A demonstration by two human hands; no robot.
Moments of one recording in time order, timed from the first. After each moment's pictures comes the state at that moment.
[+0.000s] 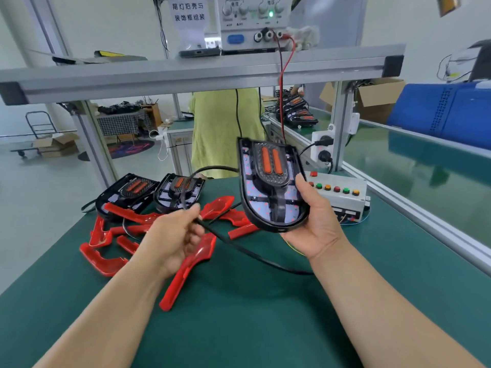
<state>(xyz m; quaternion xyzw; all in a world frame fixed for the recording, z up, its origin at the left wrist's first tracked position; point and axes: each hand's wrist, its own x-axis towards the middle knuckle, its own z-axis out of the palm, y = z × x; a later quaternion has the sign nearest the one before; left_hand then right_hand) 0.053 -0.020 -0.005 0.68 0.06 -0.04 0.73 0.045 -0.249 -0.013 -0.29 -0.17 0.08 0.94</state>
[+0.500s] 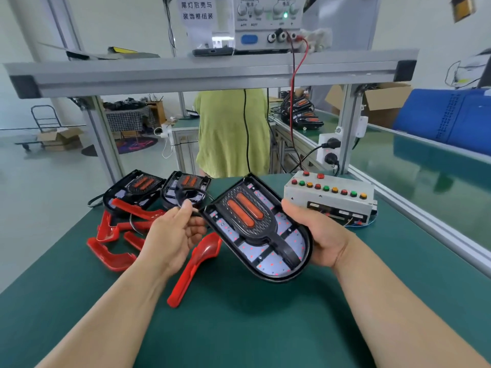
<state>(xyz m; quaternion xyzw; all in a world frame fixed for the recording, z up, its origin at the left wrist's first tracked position) 0.062 -0.004 -0.020 0.63 0.03 0.01 0.78 0.041 -0.260 -0.024 -0.53 -0.11 0.20 0.82</state>
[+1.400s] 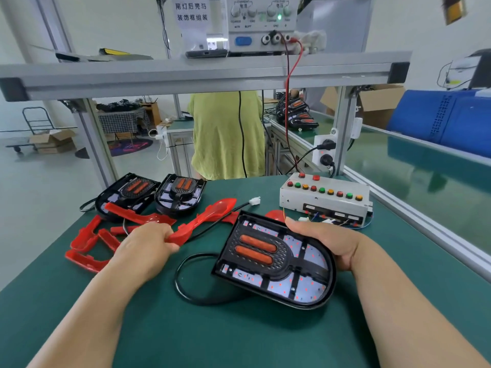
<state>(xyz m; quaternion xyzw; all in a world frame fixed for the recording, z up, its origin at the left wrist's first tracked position) 0.052 0.032 -0.007 0.98 0.02 0.05 0.17 0.042 -0.293 -0.029 -0.63 -0.04 0.26 0.73</state>
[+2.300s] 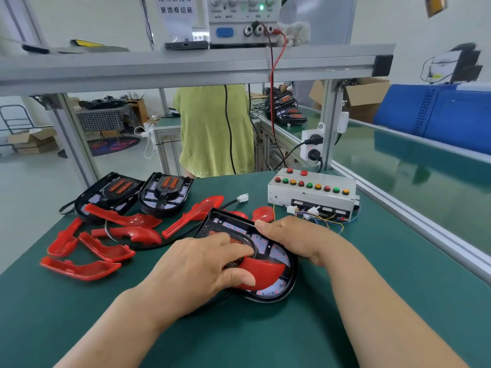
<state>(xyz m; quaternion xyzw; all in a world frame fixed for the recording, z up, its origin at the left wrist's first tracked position) 0.005 -0.041 -0.004 0.91 -0.38 0.09 0.11 0.044 -0.268 -0.026 -0.85 -0.05 0.13 0.51</state>
